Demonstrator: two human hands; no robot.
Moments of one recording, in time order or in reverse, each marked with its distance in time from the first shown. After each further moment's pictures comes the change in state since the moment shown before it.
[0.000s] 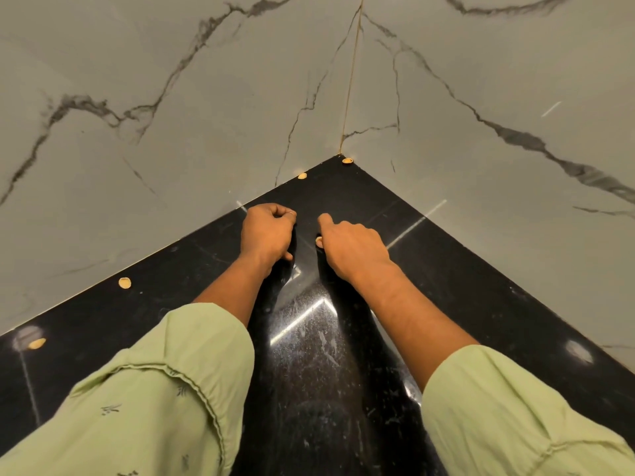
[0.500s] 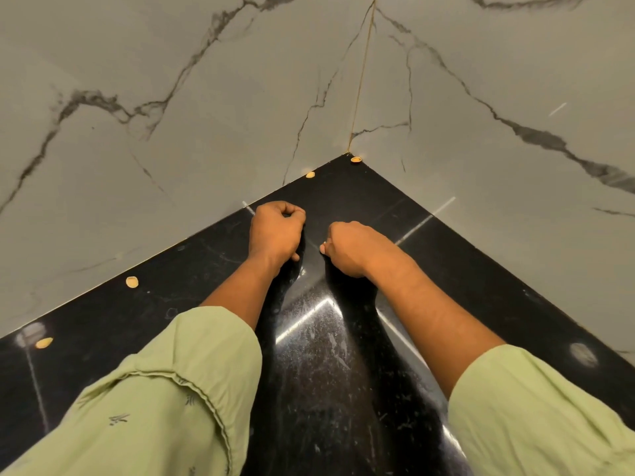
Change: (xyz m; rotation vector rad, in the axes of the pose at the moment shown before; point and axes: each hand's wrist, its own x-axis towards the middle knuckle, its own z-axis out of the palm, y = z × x) left_hand -0.001 -0.002 -0.002 0.009 -0.002 0.043; right_hand 0.007 -0.001 -0.012 0.269 -0.265 0.118
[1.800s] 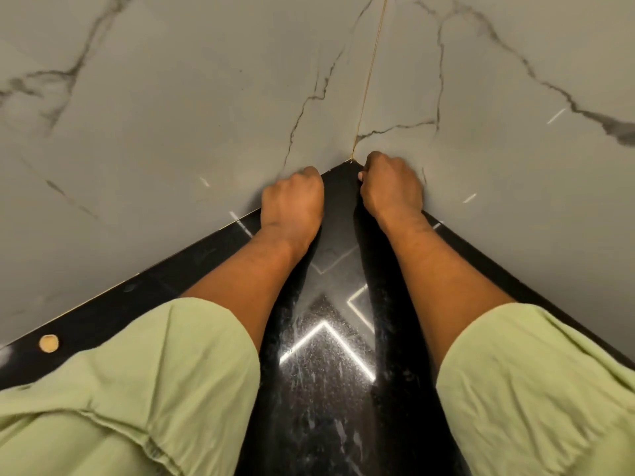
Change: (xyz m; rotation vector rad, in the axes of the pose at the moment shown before) left_hand 0.094 0.019 0.047 1.001 0.123 0.547; right_hand 0.133 0.052 -0.030 0.007 0.671 0.188
